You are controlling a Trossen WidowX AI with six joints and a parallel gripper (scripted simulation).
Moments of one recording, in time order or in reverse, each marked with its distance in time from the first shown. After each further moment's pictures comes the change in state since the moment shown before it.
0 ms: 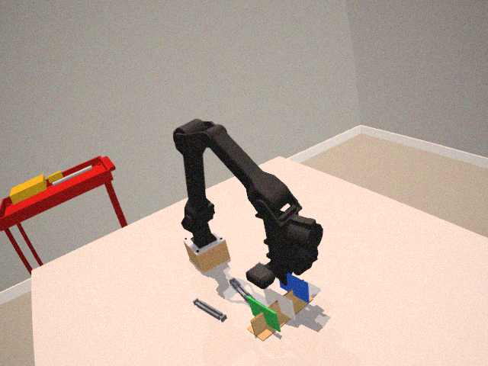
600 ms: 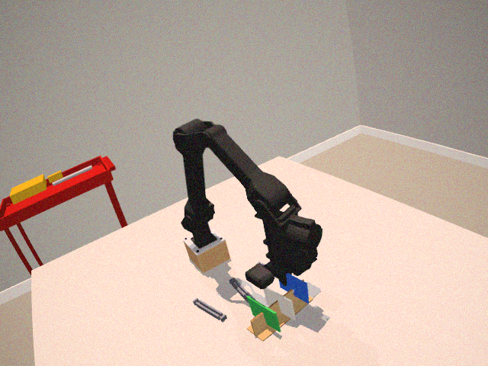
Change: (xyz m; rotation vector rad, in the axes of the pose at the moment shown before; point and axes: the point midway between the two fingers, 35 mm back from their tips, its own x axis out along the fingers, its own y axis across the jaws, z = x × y) arm 0.000 -0.001 -0.001 0.011 0.001 0.003
